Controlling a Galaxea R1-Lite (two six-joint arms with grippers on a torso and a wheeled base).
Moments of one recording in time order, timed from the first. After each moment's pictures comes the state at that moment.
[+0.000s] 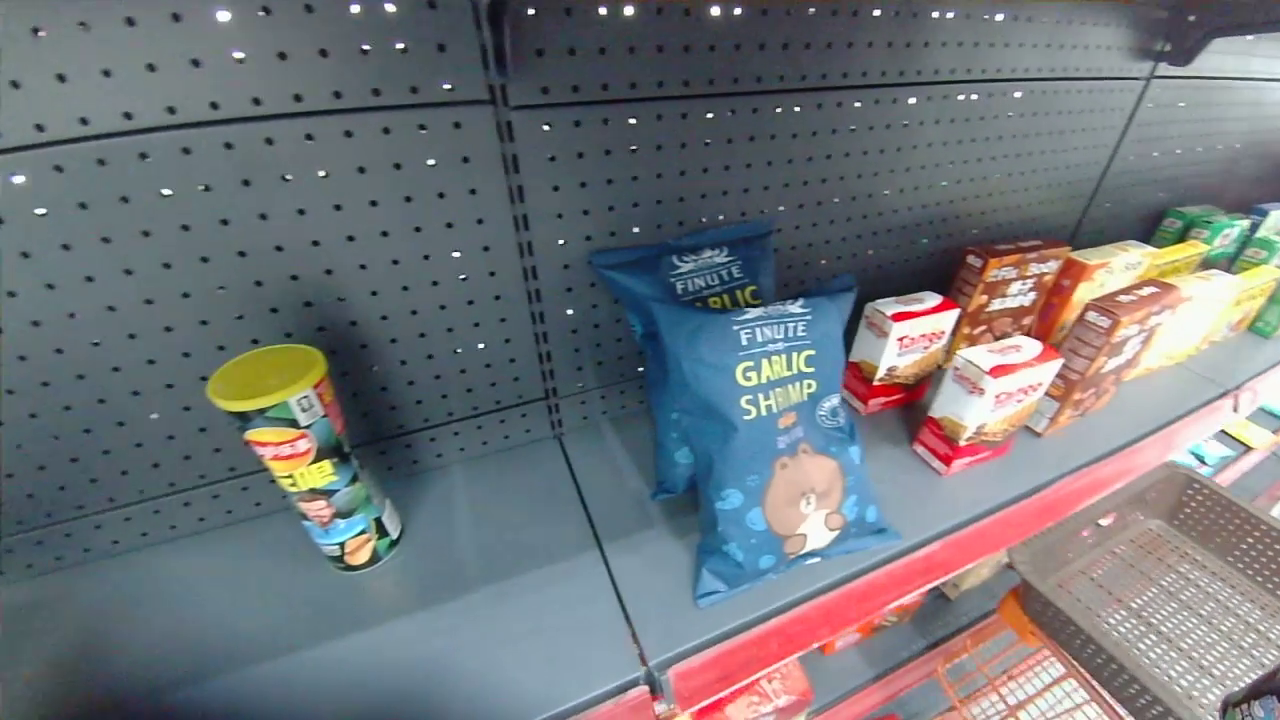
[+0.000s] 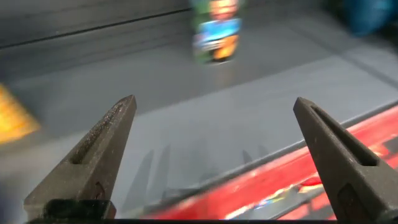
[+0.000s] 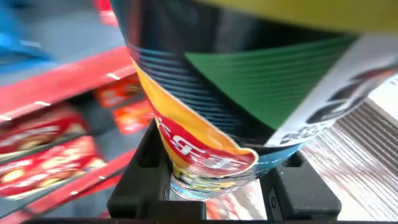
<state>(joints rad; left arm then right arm) 0.00 0.00 0.00 0.00 -0.01 0.00 -0.16 0.52 -0.20 -0.13 -0.06 -0.09</state>
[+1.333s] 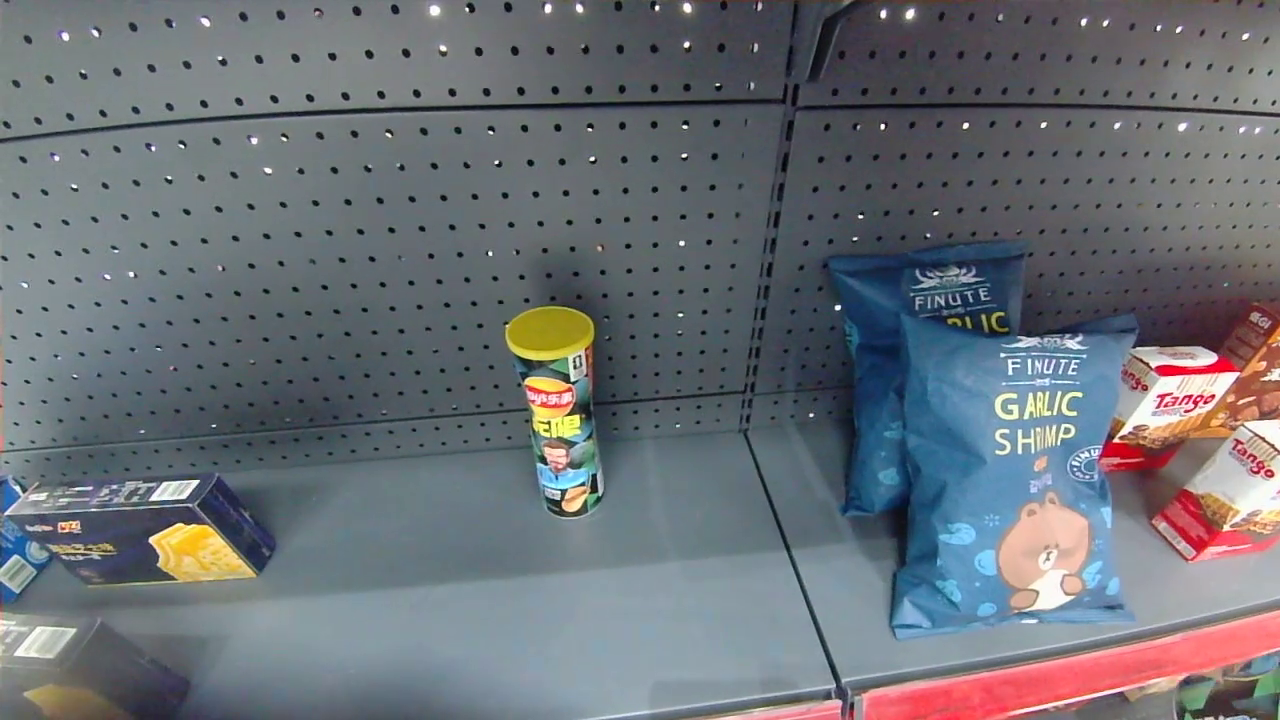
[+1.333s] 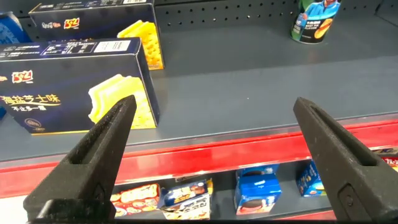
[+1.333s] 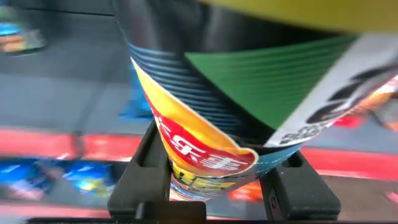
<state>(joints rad) 0.00 0.00 0.00 0.00 -0.01 0.00 0.06 0.32 -0.22 -0.10 0.11 -0.09</state>
